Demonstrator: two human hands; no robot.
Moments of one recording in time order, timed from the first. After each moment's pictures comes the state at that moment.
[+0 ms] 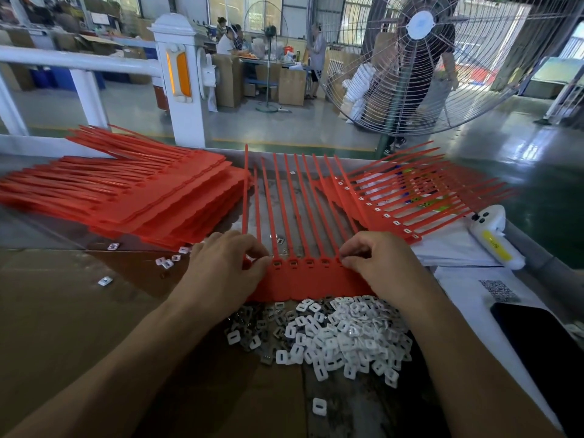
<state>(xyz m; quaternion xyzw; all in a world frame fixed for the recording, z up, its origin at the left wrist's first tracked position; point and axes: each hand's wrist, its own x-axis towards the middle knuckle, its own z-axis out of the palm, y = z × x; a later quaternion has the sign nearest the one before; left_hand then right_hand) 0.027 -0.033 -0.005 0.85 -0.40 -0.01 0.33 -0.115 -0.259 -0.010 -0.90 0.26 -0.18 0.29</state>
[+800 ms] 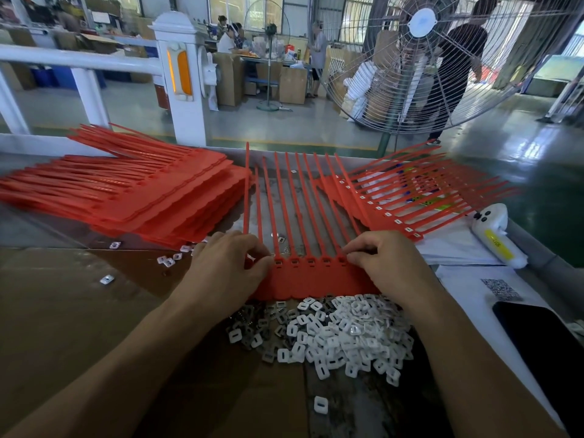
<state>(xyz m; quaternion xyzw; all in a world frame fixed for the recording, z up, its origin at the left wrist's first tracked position) 0.027 -0.033 -0.007 0.85 -0.40 -0.01 0.34 -0.115 -0.264 -0.013 -0.88 0.28 -0.20 0.33</state>
